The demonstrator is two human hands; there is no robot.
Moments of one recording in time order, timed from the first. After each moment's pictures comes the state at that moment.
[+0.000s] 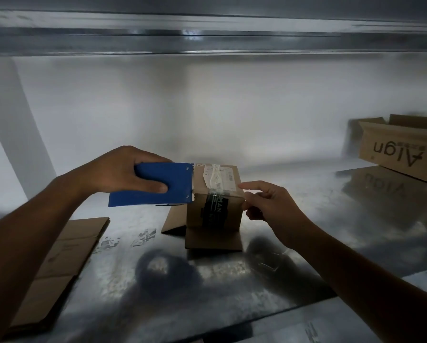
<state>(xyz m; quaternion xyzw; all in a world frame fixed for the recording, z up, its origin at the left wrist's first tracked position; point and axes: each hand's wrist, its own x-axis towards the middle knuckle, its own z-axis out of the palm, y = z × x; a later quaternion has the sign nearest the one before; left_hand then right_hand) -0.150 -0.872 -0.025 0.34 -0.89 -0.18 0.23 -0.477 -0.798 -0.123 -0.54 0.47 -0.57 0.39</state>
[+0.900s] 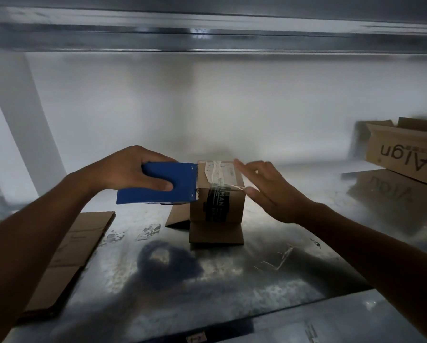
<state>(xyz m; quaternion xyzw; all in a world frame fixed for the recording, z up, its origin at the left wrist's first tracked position) -0.146 -0.880 -0.034 0.33 -0.89 -0.21 0.23 -0.513 -0.842 -0.116 -0.86 0.41 -0.27 -0.13</state>
